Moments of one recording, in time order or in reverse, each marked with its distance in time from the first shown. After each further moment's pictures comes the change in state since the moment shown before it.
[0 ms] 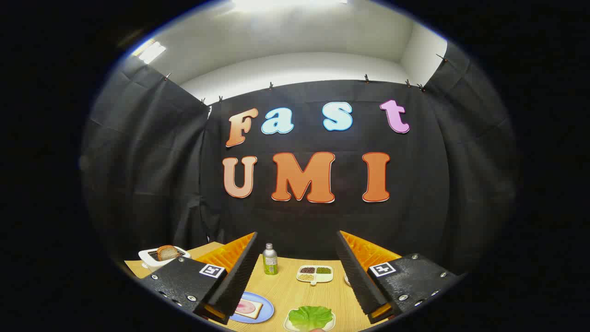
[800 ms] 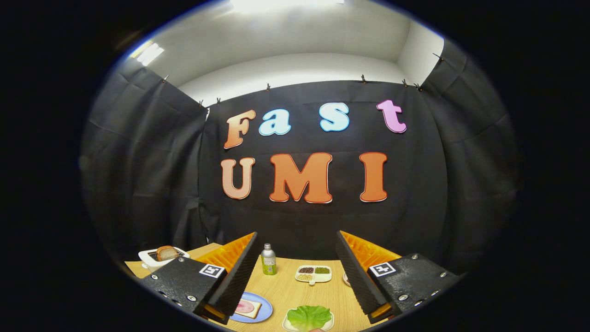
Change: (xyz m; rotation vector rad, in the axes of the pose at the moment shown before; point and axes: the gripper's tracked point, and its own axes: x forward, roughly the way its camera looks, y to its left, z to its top) arm -0.003 -0.009 -0.001 0.014 -0.010 -0.005
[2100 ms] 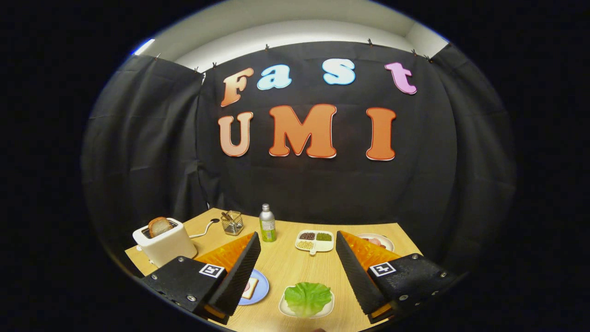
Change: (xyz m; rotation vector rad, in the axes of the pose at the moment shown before) arm 0.026 -0.005 -0.103 0.001 0.358 0.028
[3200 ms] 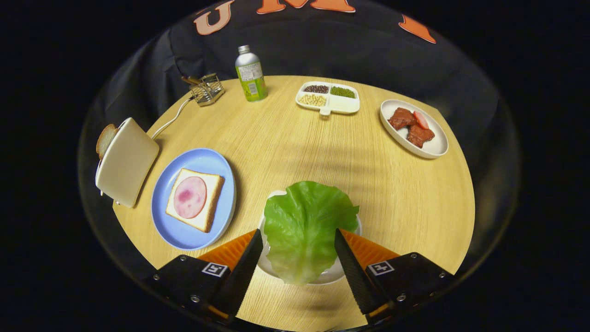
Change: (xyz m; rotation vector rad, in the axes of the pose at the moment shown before) arm 0.062 -0.009 -0.261 -0.029 0.910 0.066
